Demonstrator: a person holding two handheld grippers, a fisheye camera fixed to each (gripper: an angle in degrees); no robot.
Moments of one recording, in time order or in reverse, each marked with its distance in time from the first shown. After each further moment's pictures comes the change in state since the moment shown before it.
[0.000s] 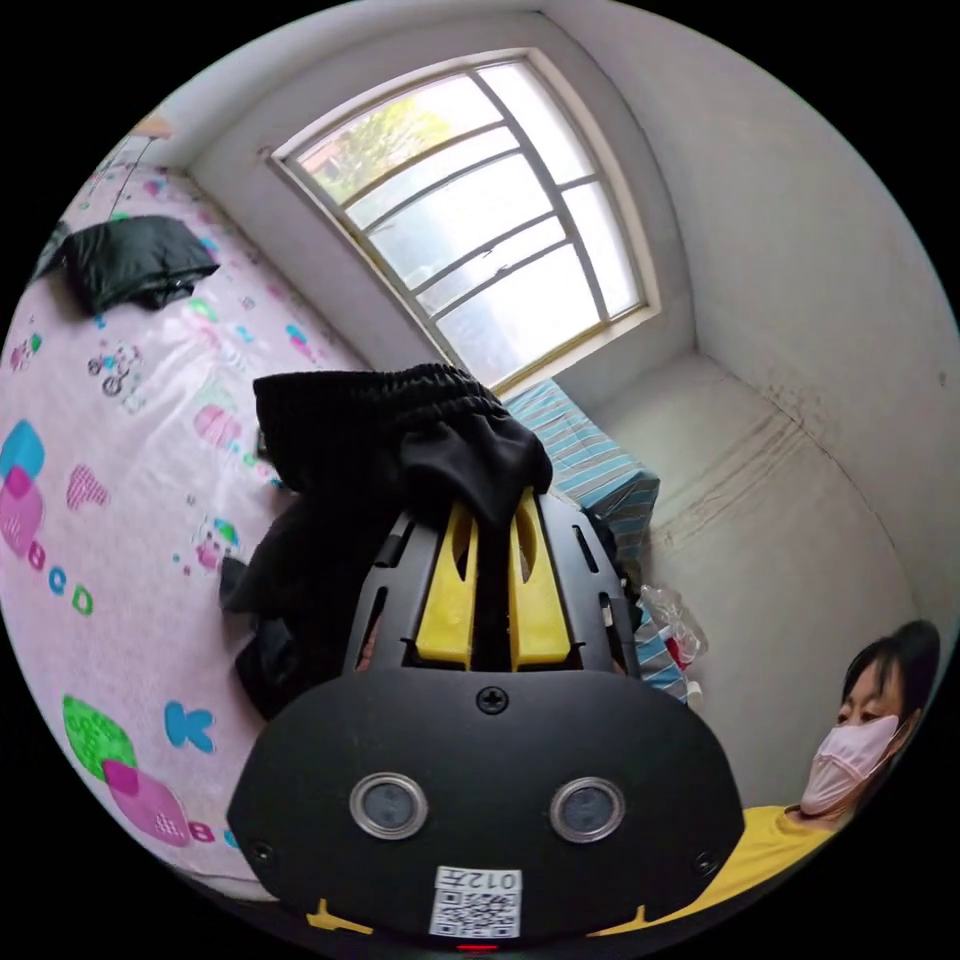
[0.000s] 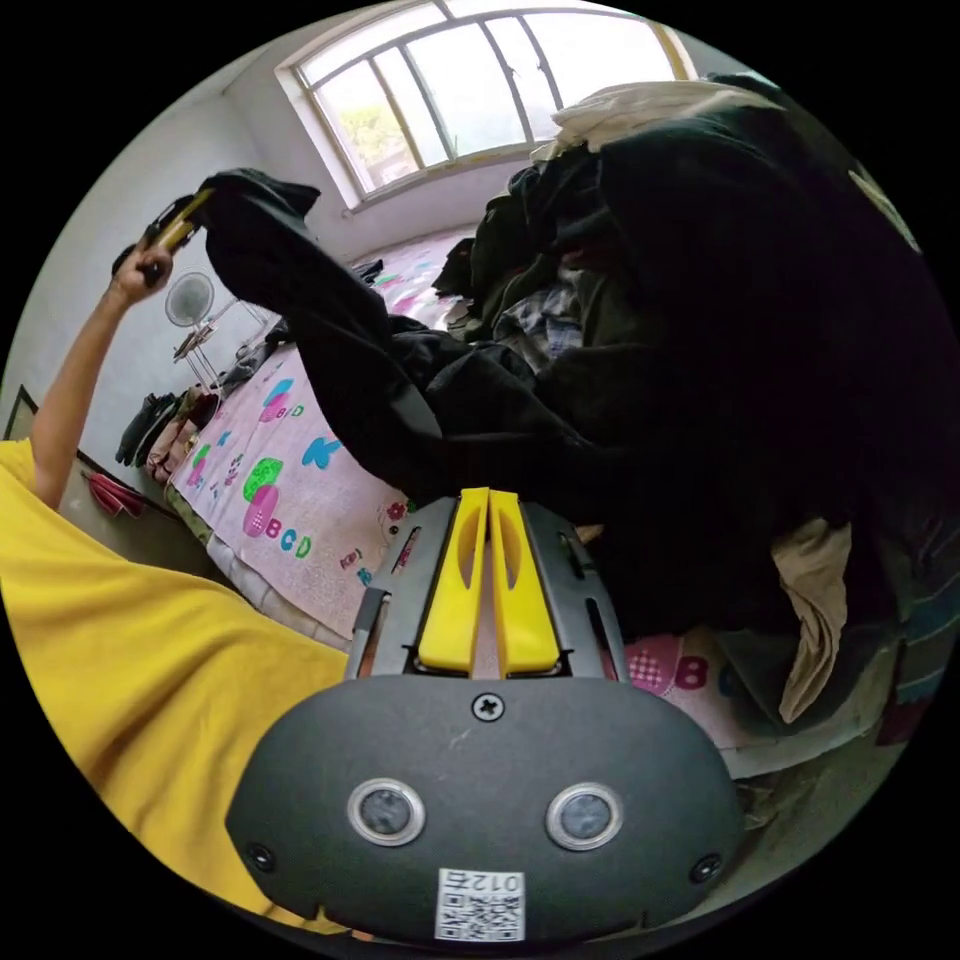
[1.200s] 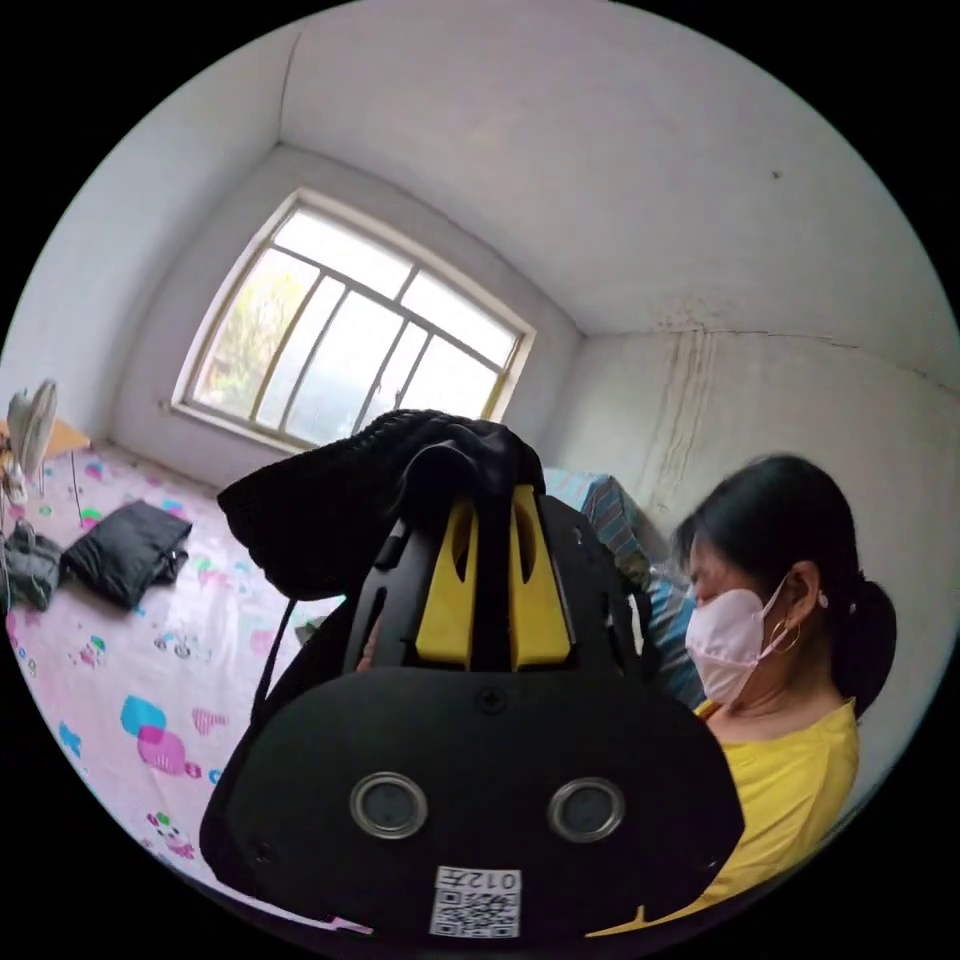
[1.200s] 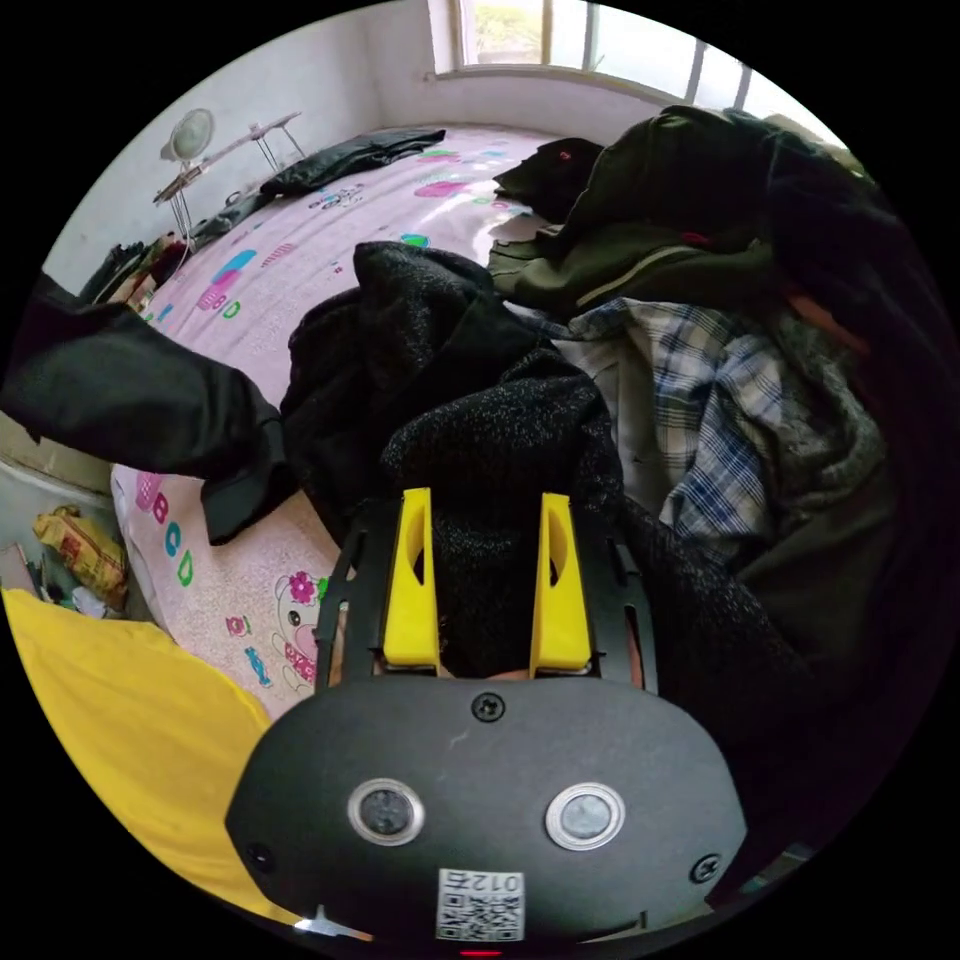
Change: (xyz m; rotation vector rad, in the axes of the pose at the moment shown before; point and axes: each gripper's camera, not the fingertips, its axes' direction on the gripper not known) left arm 0.103 0.088 -0.242 0.208 -0.039 0.526; right arm 0.065 -0.303 0.298 -0.285 0.106 -0.338
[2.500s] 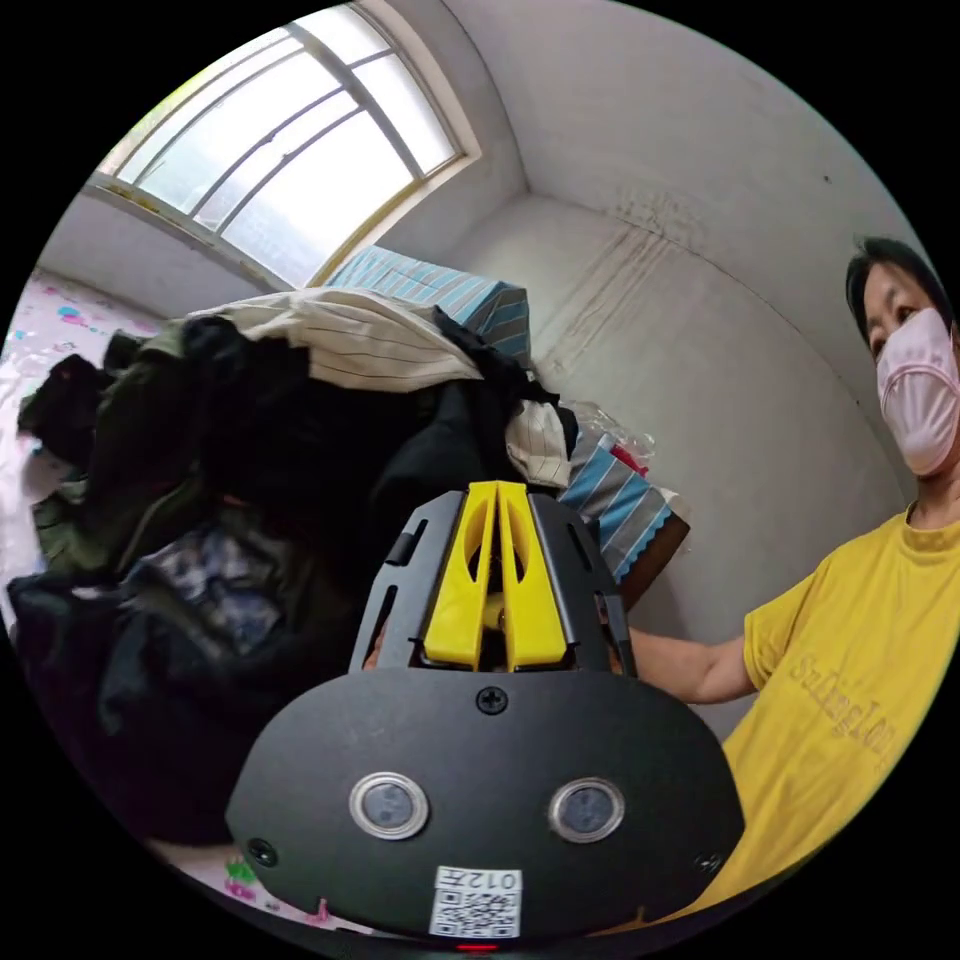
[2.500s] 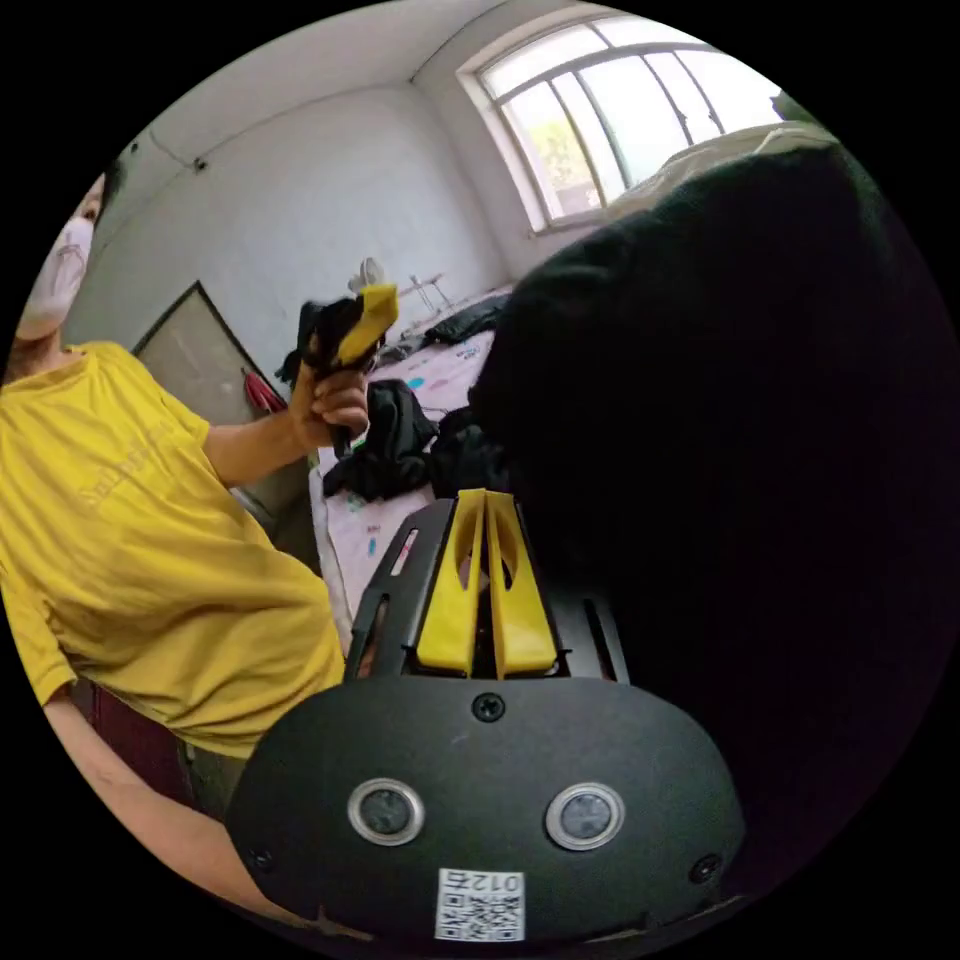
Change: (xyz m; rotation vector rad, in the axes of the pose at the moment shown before) left arm -0.163 0.447 0.243 -0.326 0.497 -0.138; right arm 0.310 0.205 -0.103 0.398 -0.439 -0.172
